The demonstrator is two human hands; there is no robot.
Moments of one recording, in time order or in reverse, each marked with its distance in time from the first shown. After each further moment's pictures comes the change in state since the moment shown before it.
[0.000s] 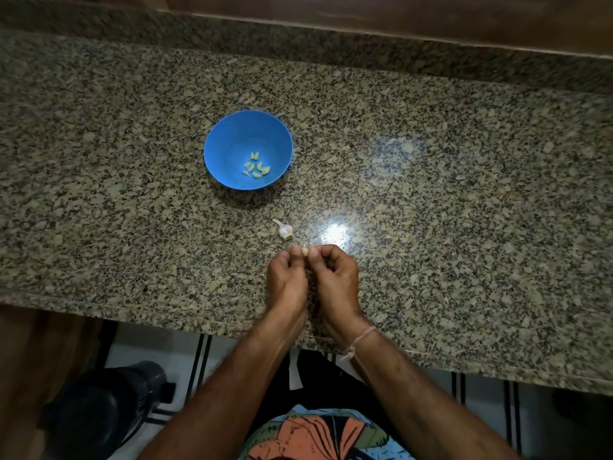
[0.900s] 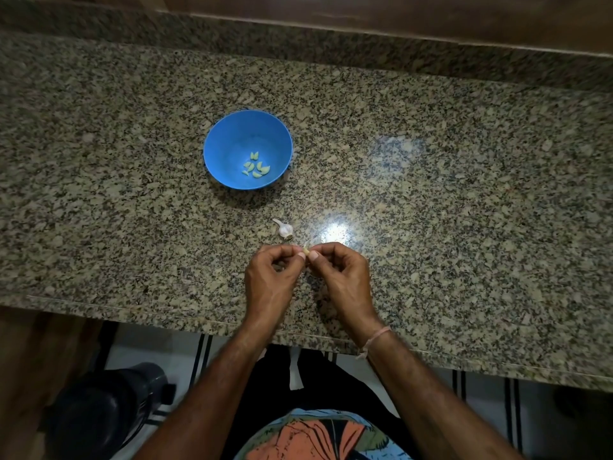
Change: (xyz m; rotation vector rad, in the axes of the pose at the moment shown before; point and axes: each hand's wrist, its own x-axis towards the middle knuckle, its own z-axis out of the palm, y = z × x) left_hand 0.011 0.004 -0.043 0.352 -0.045 0.424; right_hand 0.007 -0.006 -0.024 -0.199 -0.124 -0.153
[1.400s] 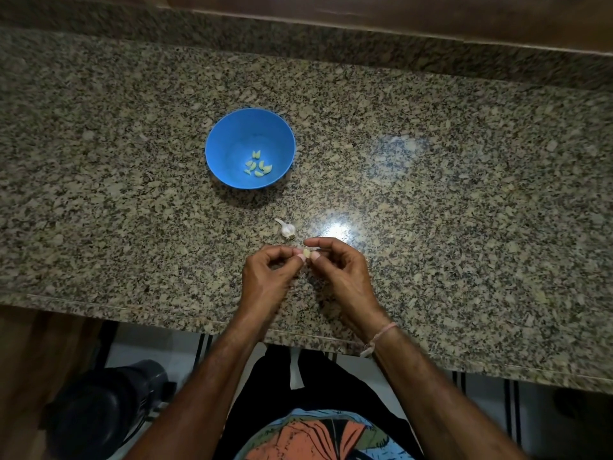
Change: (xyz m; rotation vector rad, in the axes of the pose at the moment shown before) left_hand 0.006 0.004 -0.012 -0.164 -0.098 -0.110; right_hand 0.005 -0.010 -0.003 0.075 -0.158 0.069
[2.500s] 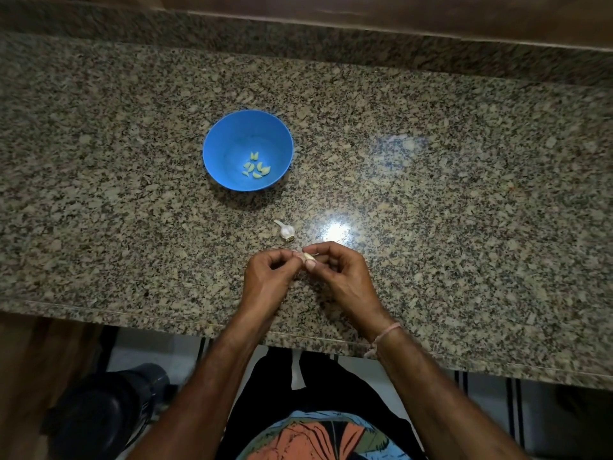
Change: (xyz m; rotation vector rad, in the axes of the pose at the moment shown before) left_hand 0.003 0.006 0.000 0.006 -0.088 -0.098; right_hand 0.004 0.006 -0.005 -0.082 -0.044 0.002
